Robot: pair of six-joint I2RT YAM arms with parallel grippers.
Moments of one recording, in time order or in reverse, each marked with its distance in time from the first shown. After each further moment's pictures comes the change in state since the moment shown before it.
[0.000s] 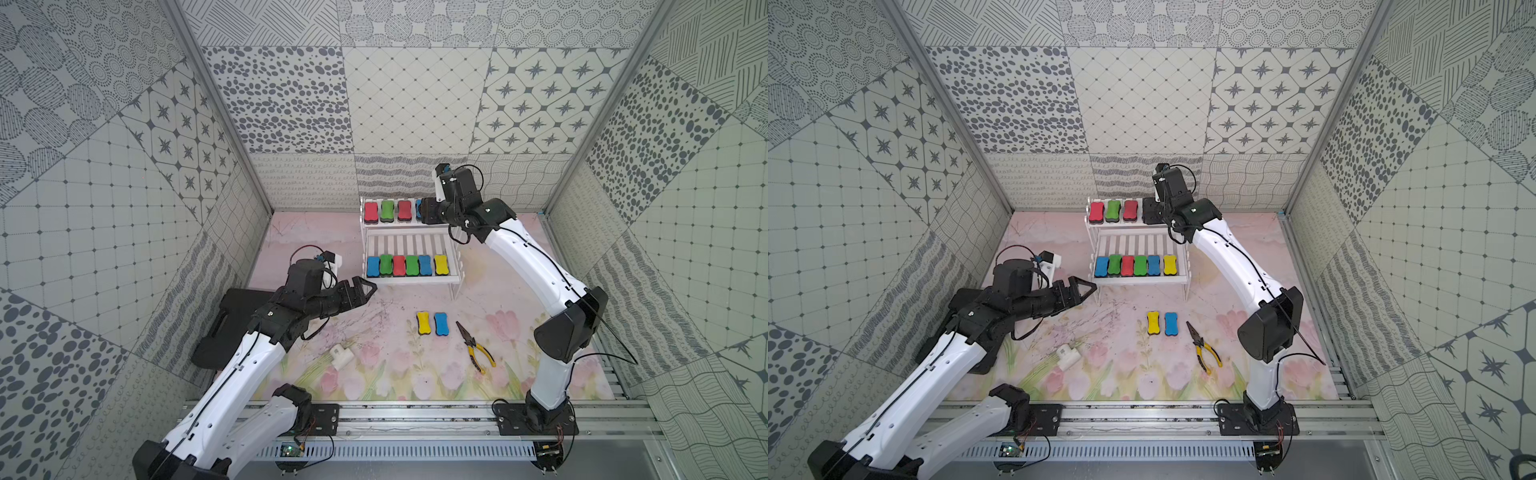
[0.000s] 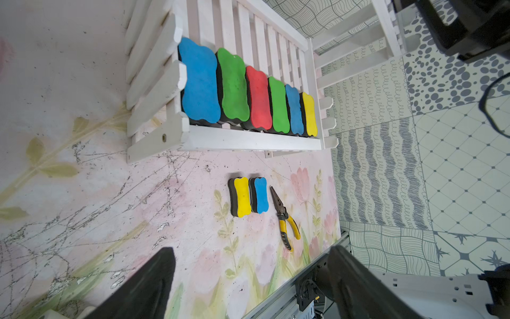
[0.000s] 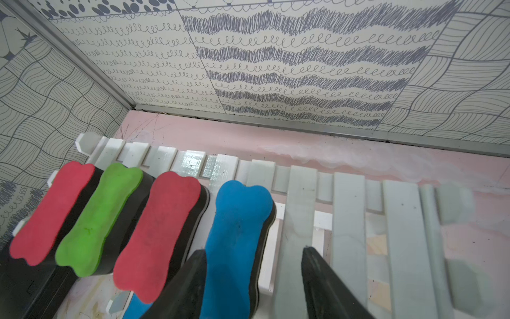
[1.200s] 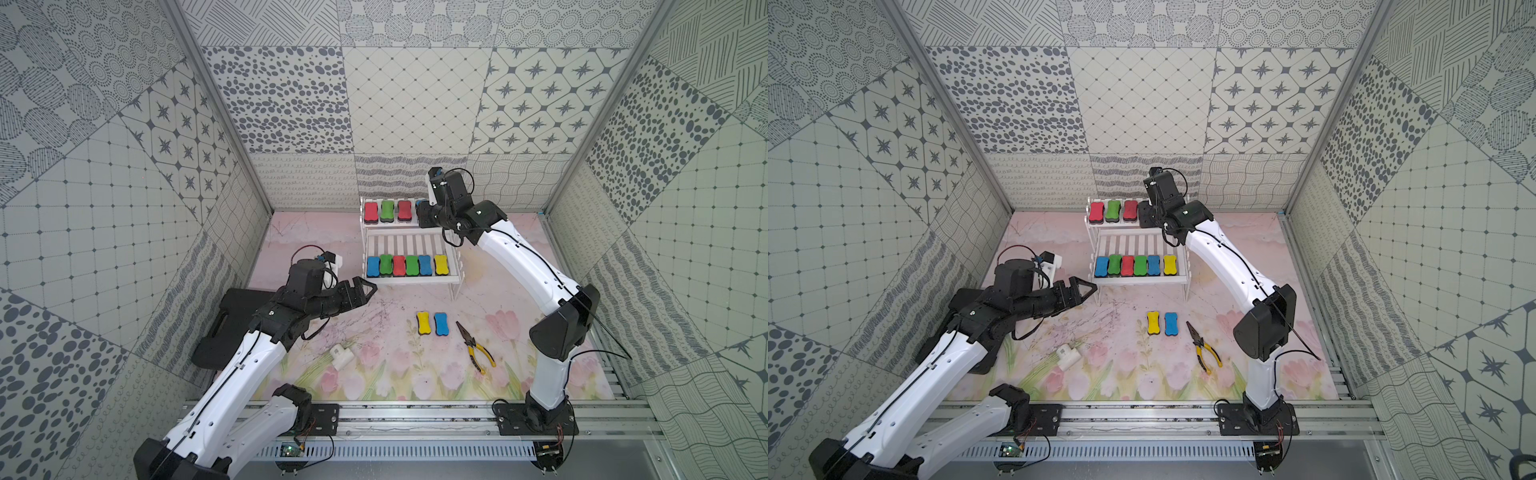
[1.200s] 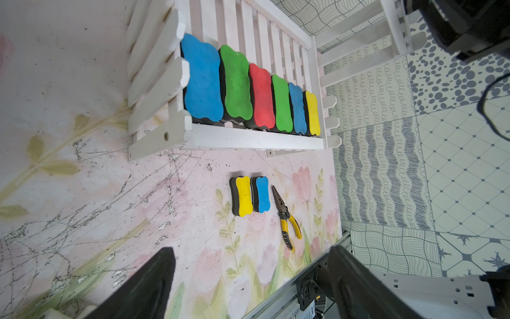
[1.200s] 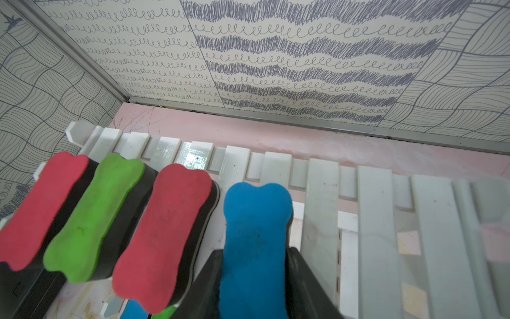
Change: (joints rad) left arm 0.000 0.006 -0.003 0.000 0.000 0.000; right arm 0.040 -0.001 -0.031 0.014 0.048 0.007
